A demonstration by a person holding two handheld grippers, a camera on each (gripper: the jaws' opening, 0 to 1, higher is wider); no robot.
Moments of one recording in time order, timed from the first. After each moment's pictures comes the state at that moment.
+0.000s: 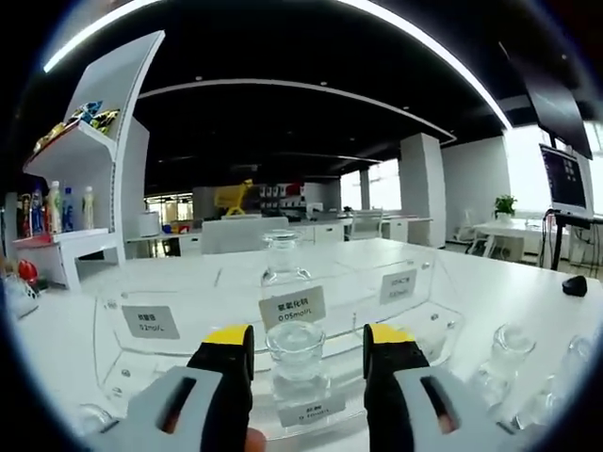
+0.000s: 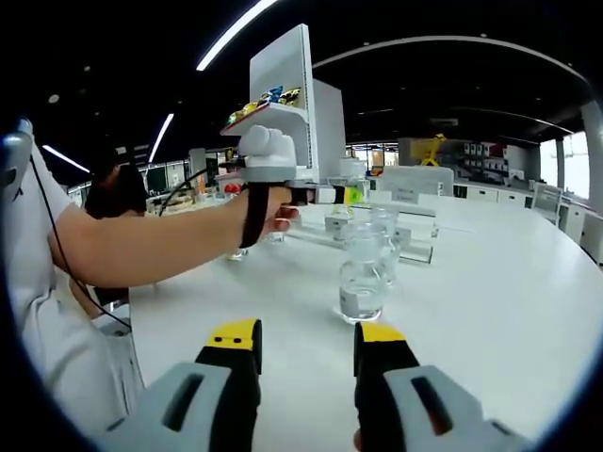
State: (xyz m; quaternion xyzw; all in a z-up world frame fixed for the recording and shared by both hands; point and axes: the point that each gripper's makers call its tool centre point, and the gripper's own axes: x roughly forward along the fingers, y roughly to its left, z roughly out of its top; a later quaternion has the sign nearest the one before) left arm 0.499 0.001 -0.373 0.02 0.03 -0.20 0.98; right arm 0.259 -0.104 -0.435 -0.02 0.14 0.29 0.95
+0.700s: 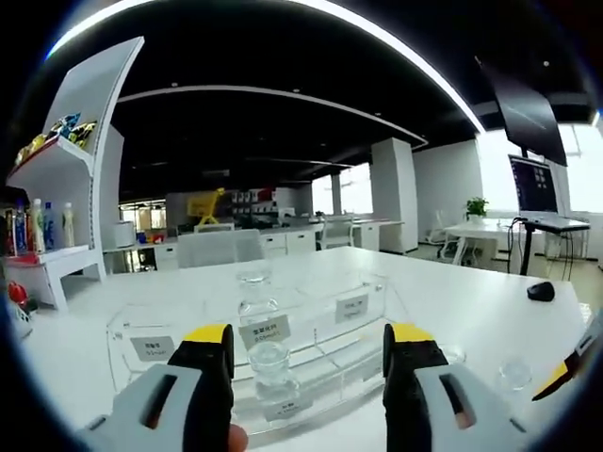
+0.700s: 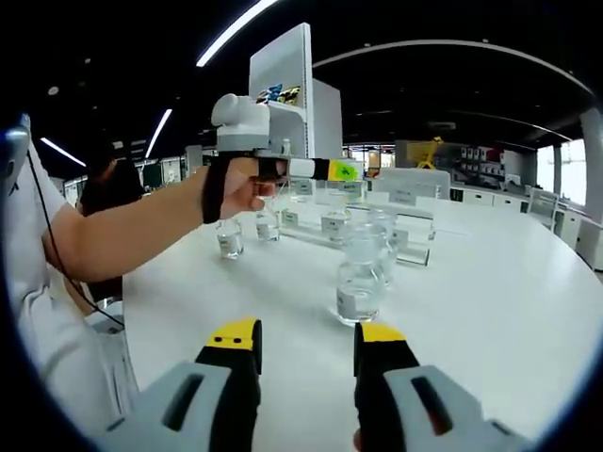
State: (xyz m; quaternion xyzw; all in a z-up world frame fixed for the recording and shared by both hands) left arm 0.465 -0.005 -0.335 0.03 0.02 -0.27 0.96; right arm 0.262 -0.104 -0.436 -0.03 0.14 0.28 0.95
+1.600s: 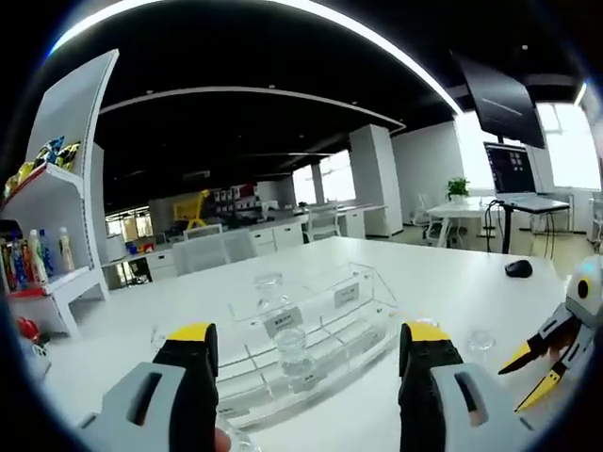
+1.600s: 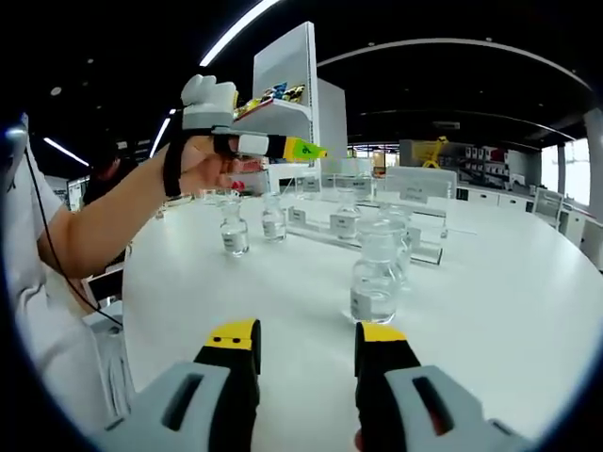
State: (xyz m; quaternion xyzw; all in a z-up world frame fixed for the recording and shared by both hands) left arm 0.425 0.040 -0.310 0.08 0.03 -0.30 0.95; right arm 0.267 -0.088 -0.443 -0.04 0.14 0.29 0.95
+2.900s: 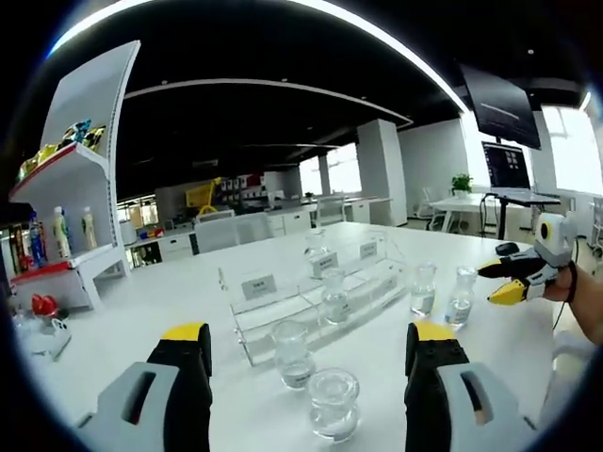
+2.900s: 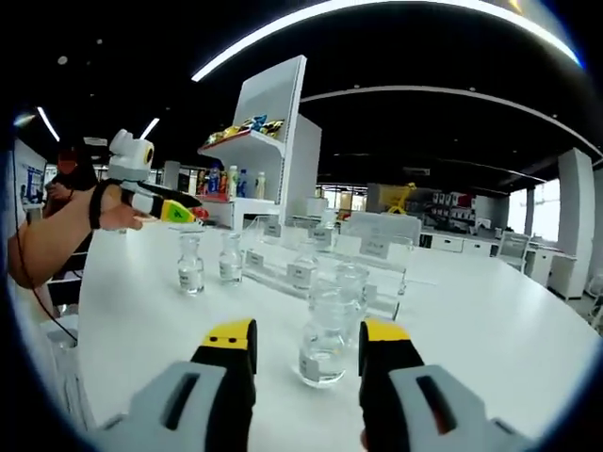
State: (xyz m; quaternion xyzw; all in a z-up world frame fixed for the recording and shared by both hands) left arm 0.379 0.146 -0.343 0.07 0.06 -0.29 0.95; right arm 0.304 -0.110 -0.398 -0.05 0.03 0.20 0.98
